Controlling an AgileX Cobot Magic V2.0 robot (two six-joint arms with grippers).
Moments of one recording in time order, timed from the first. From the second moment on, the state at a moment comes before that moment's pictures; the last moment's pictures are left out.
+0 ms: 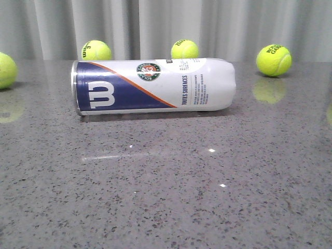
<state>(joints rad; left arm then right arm) -0.01 -0.01 0.00 0.12 0.12 -0.05 0.61 0.75 -0.79 -0.27 0.88 0.44</state>
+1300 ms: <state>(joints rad) -0.01 0.49 -0.59 0.11 0.64 -0.05 0.61 0.31 -0.47 -0.29 0.74 0.48</state>
